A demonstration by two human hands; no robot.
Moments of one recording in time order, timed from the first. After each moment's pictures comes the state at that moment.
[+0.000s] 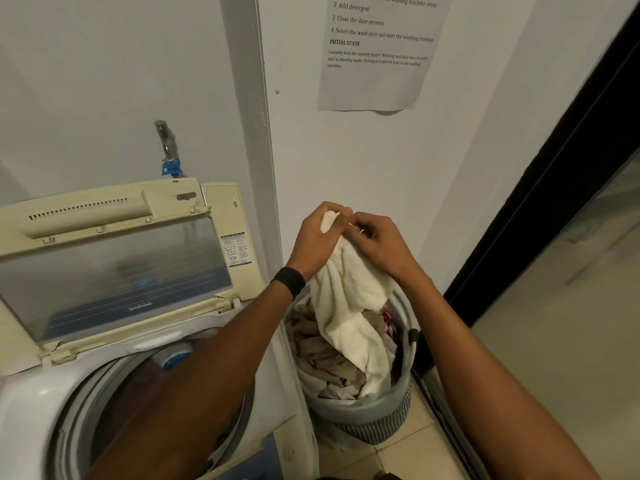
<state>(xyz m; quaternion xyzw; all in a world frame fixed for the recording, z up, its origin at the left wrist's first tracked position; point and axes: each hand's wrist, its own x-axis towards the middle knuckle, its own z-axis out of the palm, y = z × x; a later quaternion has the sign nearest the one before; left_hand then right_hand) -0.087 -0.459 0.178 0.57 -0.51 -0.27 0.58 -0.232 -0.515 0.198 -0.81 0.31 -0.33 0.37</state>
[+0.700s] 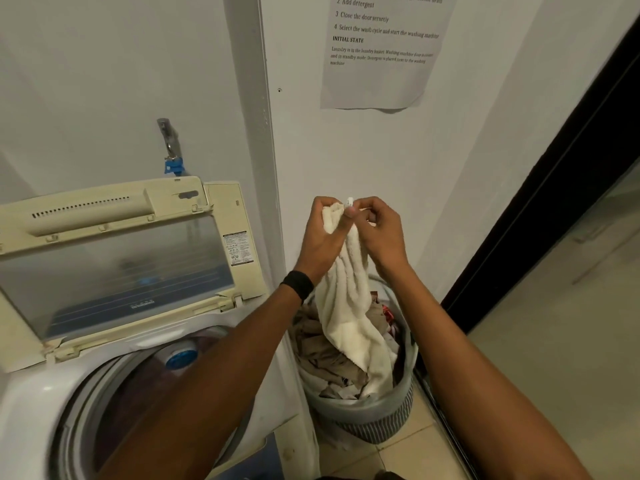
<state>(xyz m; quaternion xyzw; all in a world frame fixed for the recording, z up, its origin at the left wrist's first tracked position) -0.100 -0.458 0.179 0.53 -0.48 -0.29 0.64 -0.210 -0.513 0.197 -0.66 0.37 -0.46 0.46</state>
